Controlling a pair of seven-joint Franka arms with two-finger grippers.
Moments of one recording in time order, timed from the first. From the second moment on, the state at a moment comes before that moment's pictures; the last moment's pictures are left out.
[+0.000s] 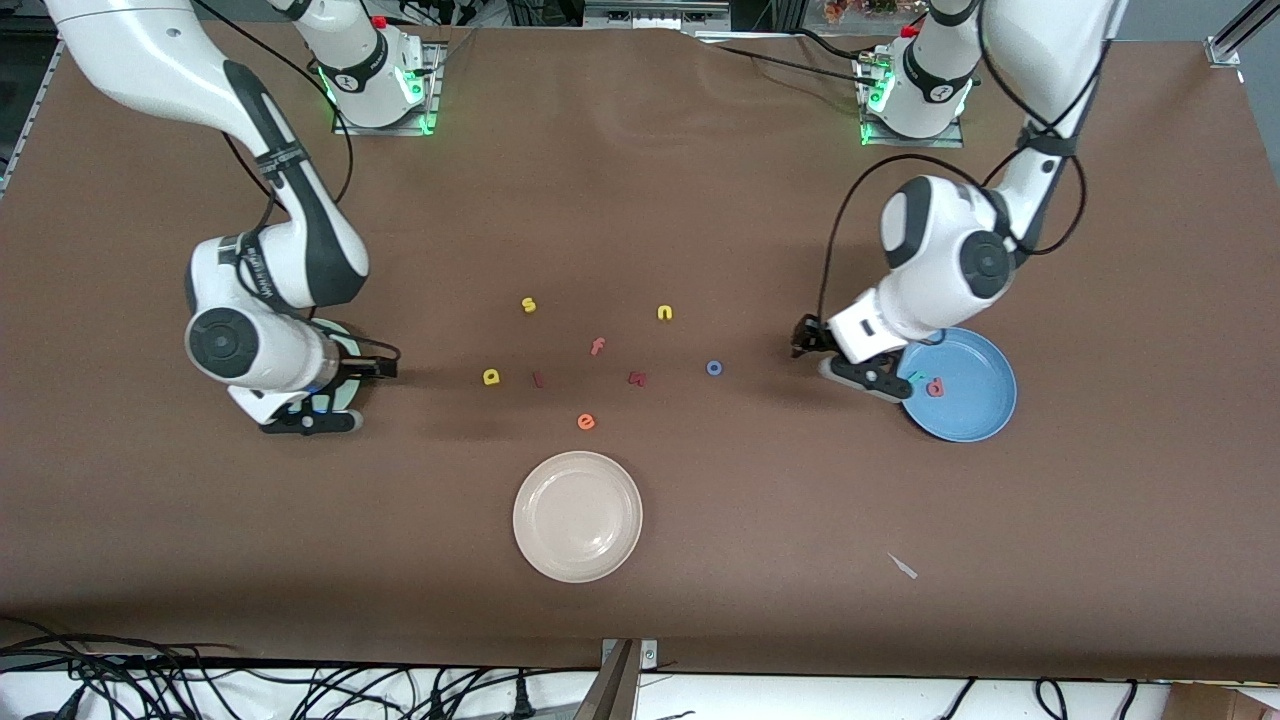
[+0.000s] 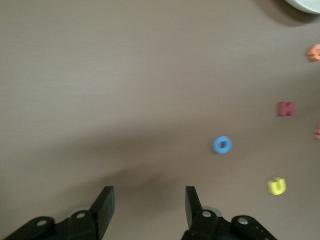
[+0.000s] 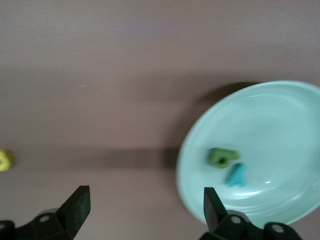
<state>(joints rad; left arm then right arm) -0.34 0.39 -0.07 -2.02 -0.41 2.45 0.15 0.00 0.51 0.23 -1.79 -0.16 2.09 0.30</state>
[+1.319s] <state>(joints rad) -0.64 0.67 -0.01 -1.83 -0.12 2.55 -0.32 0.18 0.63 0.26 -1.79 -0.15 2.32 0.37</state>
